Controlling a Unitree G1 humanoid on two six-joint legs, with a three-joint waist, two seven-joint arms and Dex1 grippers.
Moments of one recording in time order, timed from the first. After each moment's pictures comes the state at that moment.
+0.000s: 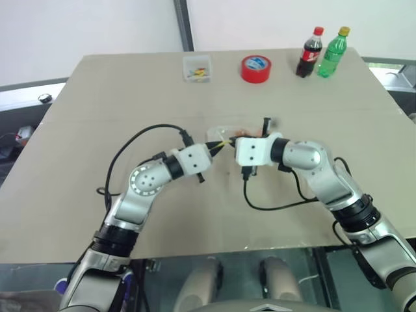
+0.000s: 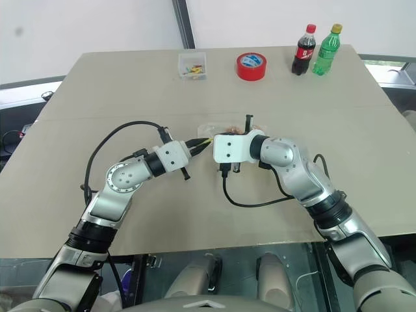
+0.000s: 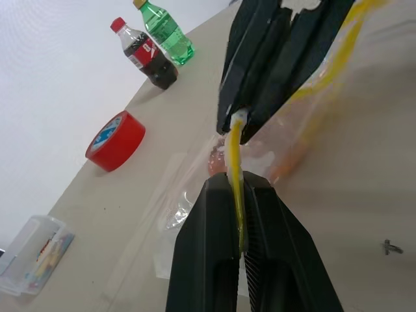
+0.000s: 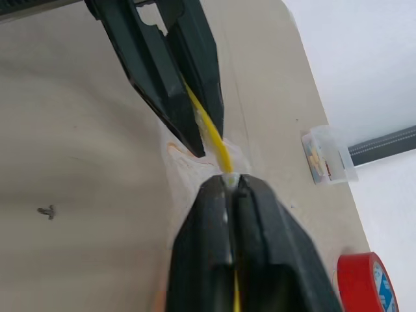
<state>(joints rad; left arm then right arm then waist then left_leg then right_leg) -0.39 0.52 -0.16 0.01 0.09 -0.22 -0.67 -0.67 -0.45 0.44 -0.11 -0.32 0.13 0.76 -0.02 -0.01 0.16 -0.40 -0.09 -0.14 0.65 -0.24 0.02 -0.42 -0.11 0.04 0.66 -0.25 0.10</state>
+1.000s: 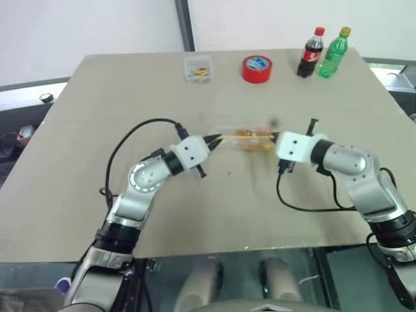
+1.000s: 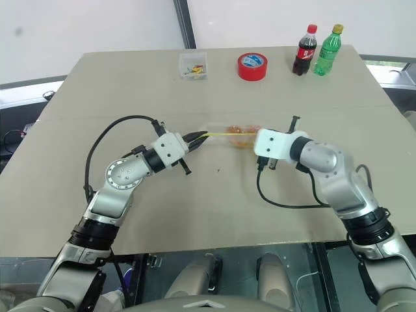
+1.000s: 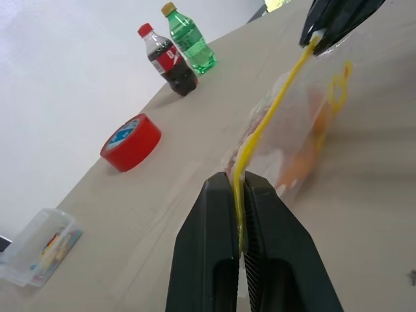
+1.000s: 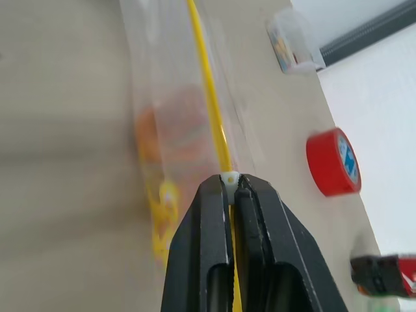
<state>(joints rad) -0.41 0.50 -0.14 0.04 0.02 -0.20 -0.64 -0.49 -0.67 0.24 -0.23 -0.28 0.24 0.73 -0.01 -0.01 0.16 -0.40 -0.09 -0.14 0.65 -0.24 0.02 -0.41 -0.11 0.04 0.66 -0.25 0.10</state>
